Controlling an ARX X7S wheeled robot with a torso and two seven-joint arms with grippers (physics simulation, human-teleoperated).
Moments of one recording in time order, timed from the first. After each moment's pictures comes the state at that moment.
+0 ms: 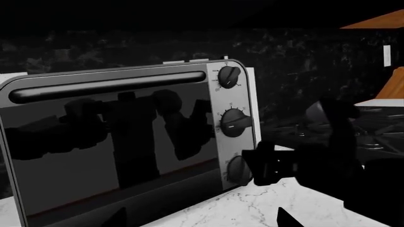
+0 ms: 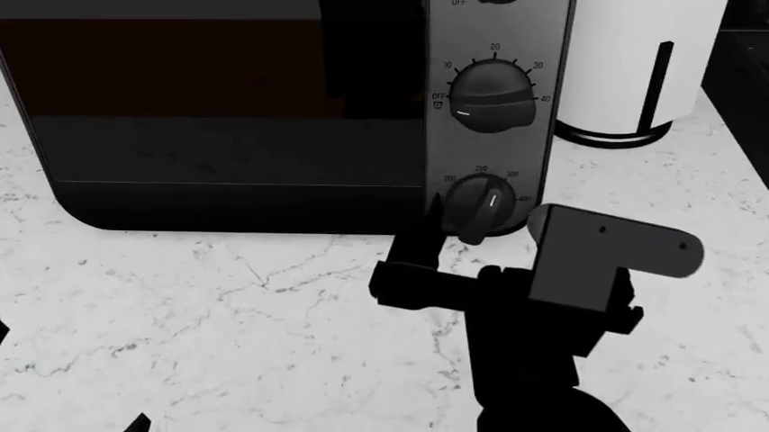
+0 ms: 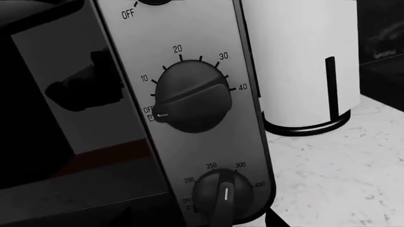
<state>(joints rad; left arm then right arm) -0.81 -1.28 1.37 1.01 -0.75 0.15 -0.85 0.55 0.12 -0.05 -0.37 0.62 0.82 0.40</state>
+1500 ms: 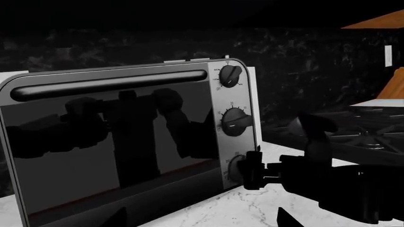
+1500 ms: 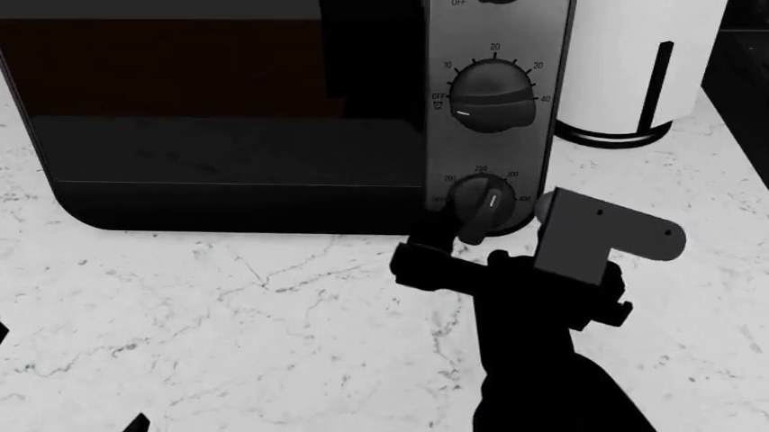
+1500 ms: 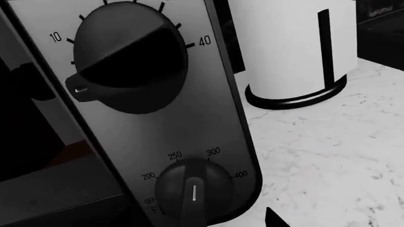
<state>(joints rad) -0.82 -1.28 1.39 1.00 -0.74 0.17 -0.85 0.64 0.13 -0.07 -0.05 0.63 0.69 0.38</state>
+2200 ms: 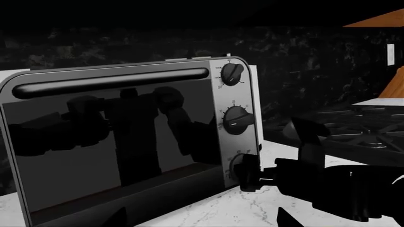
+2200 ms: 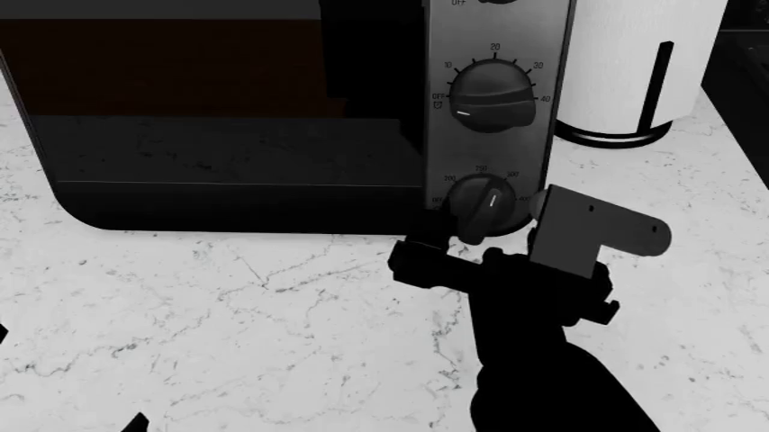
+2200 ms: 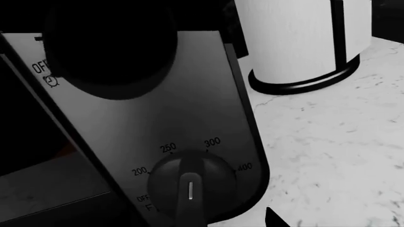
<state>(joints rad) -0.82 -1.29 1.40 0.99 -0.74 0.17 -0.86 0.68 0.13 -0.09 0.08 0.66 0.65 0.35</state>
